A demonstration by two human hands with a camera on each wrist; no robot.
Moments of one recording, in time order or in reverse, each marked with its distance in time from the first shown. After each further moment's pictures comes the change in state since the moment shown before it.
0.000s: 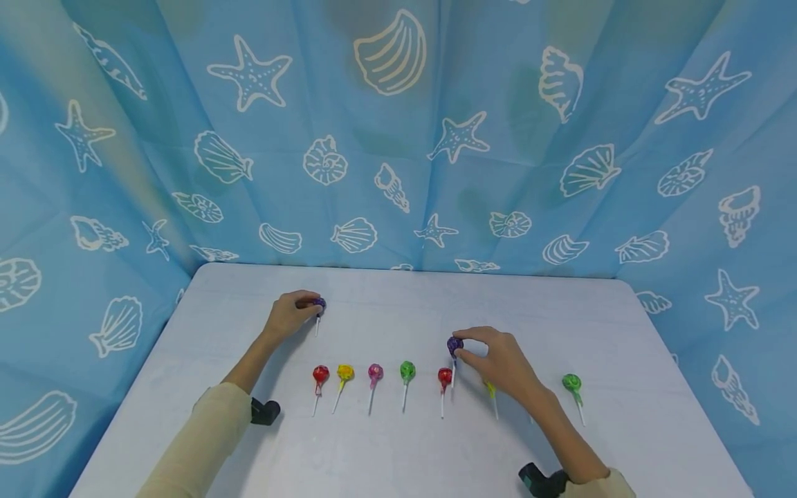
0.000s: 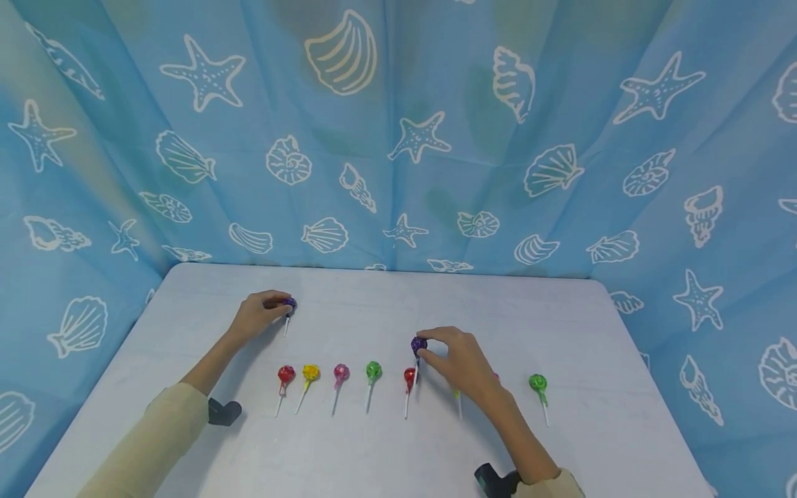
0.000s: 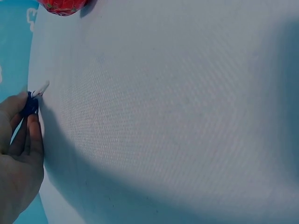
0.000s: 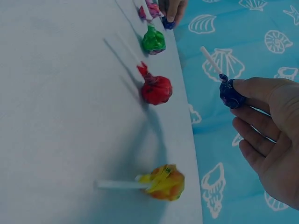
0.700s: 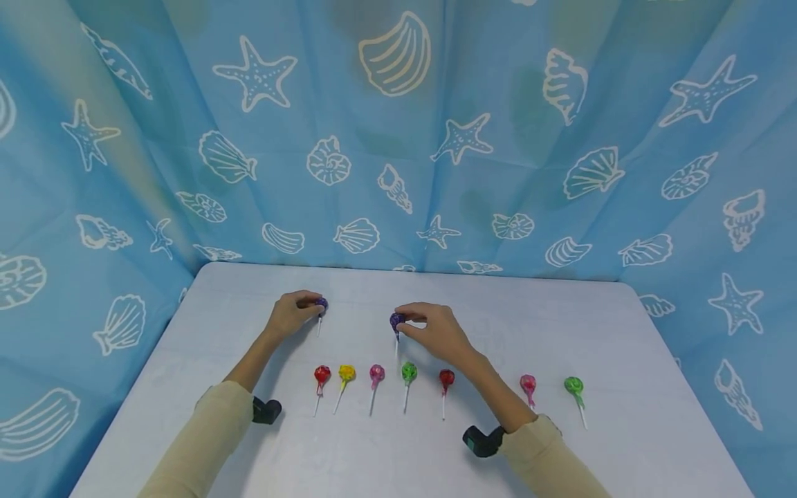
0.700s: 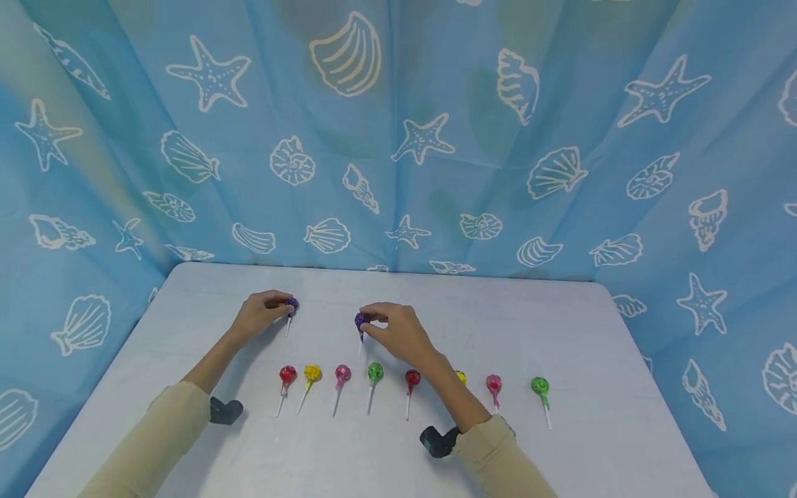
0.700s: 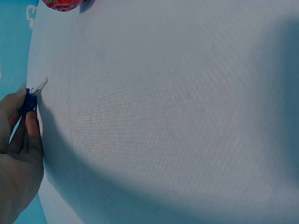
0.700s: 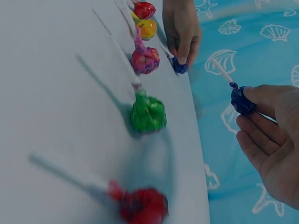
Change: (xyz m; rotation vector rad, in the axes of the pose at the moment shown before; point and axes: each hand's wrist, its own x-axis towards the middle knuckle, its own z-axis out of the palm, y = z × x) left_hand 0.000 -0.003 -0.002 -0.031 -0.002 0.010; right_hand 0.073 -0.051 0.049 0.183 -0.085 -0.023
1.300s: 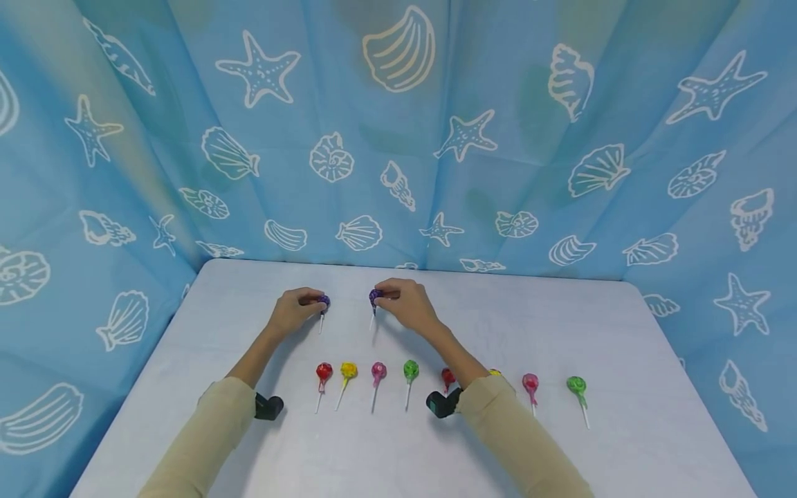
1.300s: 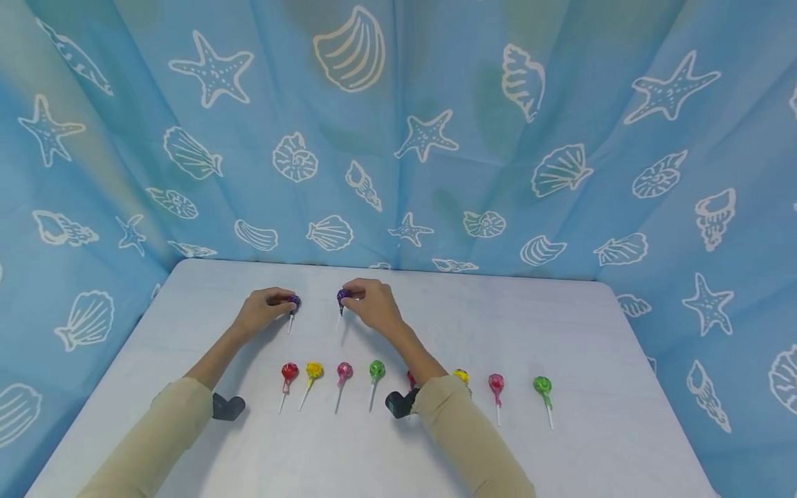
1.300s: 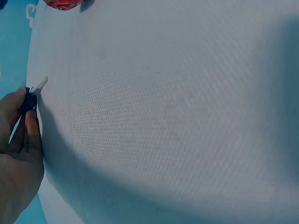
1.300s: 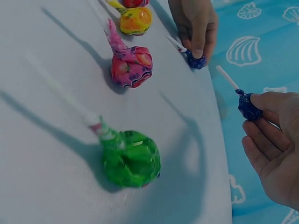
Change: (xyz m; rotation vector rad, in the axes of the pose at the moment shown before) left_hand 0.002 -0.001 -0.002 -0.027 -0.025 -0.010; right_hand 0.065 -0.002 0.035 0.102 0.029 0.054
